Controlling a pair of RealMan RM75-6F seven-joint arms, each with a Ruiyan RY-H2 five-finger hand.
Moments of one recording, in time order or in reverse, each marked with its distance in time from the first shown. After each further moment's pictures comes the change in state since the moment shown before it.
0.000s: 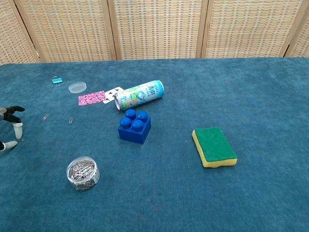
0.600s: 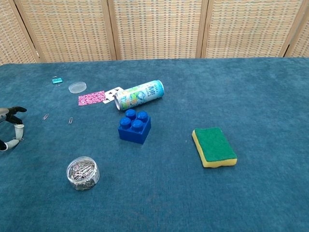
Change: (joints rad) left arm -0.002 -0.005 -0.001 -0.003 -0.006 0.002 0.021; right arm 0.000 0.001 0.000 0.000 0.000 0.000 0.002
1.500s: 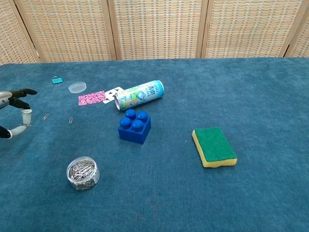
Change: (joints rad) left arm 0.028 0.111 0.034 -0.233 0.205 0.157 -0.050; right arm -0.003 0.003 0.000 -0.001 -0.004 0.008 0.007
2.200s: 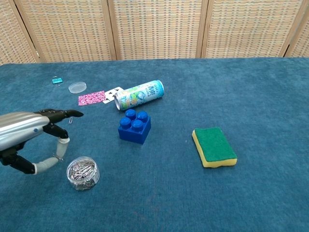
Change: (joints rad) left arm -0.006 0.019 0.125 -0.279 0.179 0.019 0.195; right arm -0.003 0.008 0.003 0.004 0.001 0.004 0.024
